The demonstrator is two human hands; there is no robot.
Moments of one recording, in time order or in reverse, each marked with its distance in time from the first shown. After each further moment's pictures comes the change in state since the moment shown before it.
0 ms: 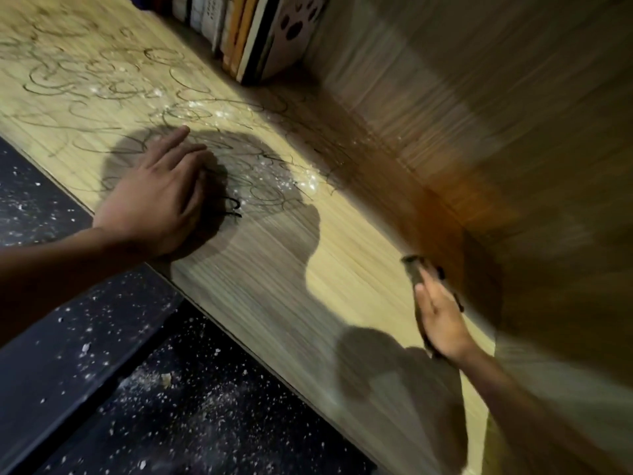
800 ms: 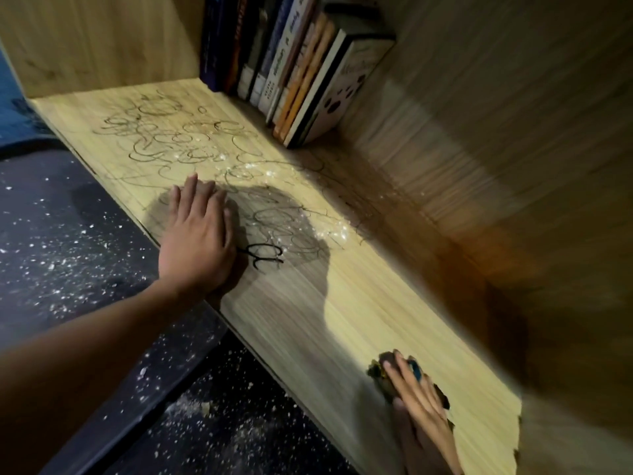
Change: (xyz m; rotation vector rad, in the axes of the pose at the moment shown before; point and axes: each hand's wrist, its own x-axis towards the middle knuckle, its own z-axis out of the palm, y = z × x) left_hand -0.012 0.001 -0.007 0.067 0.137 -0.343; right_hand -0.093 -0.051 0.030 -0.084 -0.164 -0.265
